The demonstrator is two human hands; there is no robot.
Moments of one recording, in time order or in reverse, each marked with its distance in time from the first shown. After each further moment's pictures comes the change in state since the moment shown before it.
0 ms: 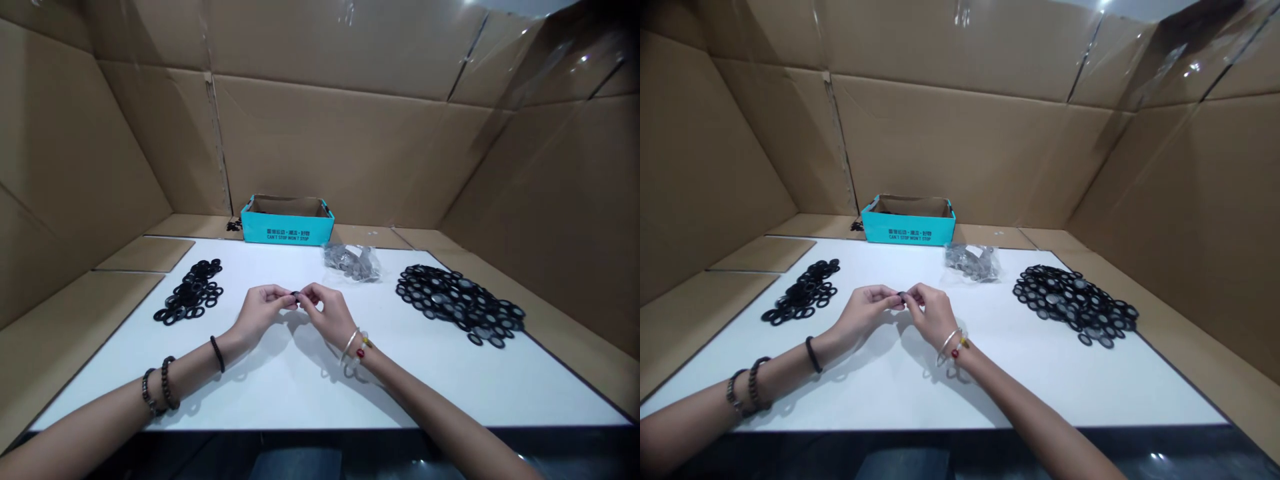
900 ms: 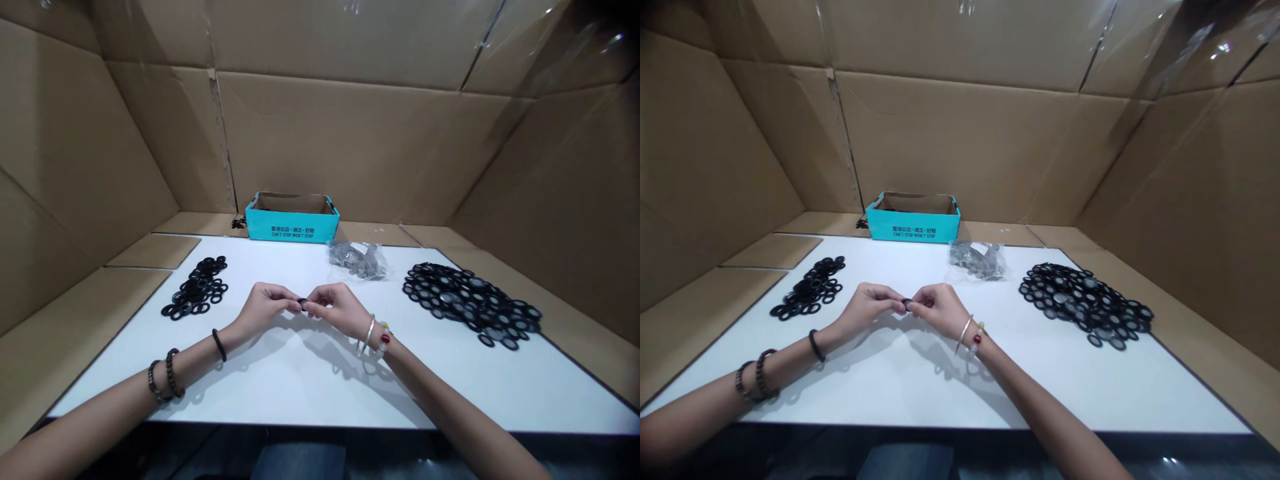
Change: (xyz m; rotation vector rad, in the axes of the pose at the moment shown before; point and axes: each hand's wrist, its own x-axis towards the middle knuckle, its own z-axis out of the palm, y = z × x) left_hand -0.001 0.012 -0.002 0.145 -0.089 0.029; right_hand 0.006 0.000 -0.023 0.186 -0.320 0.168
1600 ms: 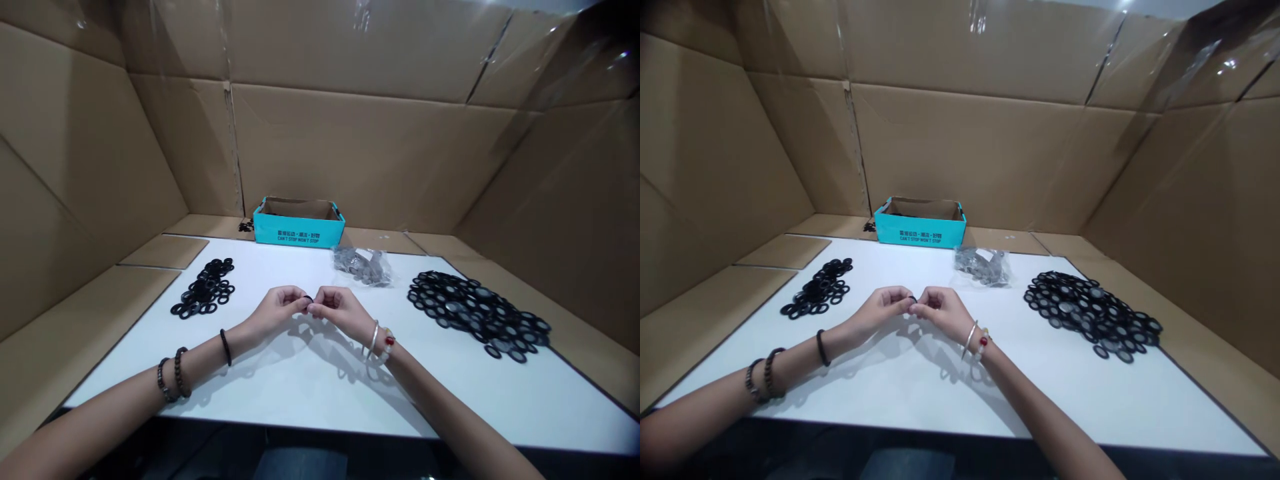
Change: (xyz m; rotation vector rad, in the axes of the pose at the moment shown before) left_hand -0.001 -0.003 0.005 -0.125 -0.168 0.028; right_hand 0.003 0.002 0.002 0.242 -0.018 -0.014
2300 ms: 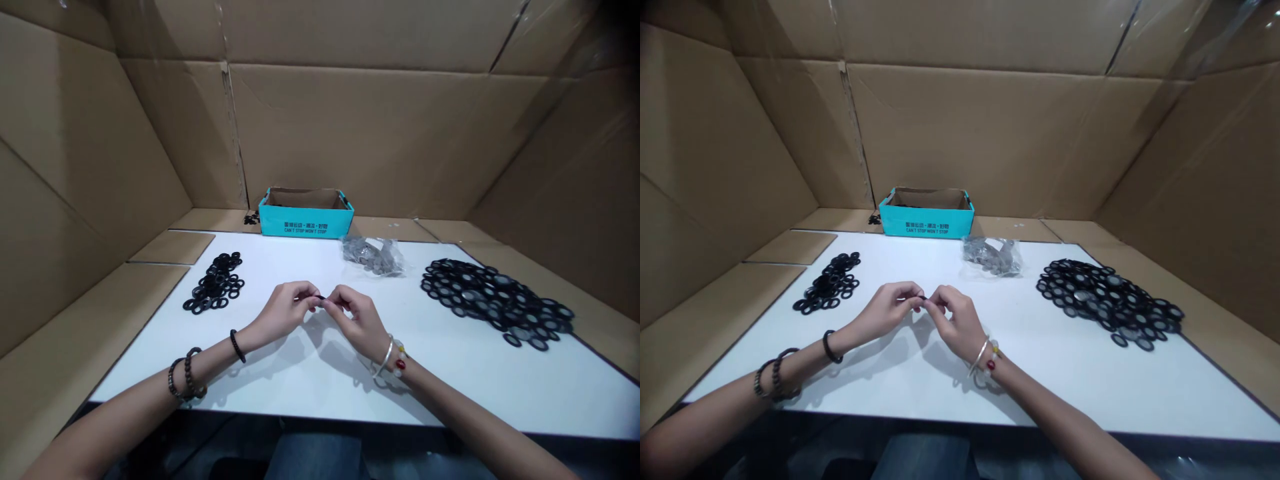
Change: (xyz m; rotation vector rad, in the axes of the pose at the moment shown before) left_hand -0.011 0.015 -0.003 0.509 0.012 0.177; right_hand -0.022 -0.002 0.023 -0.373 0.276 -0.273
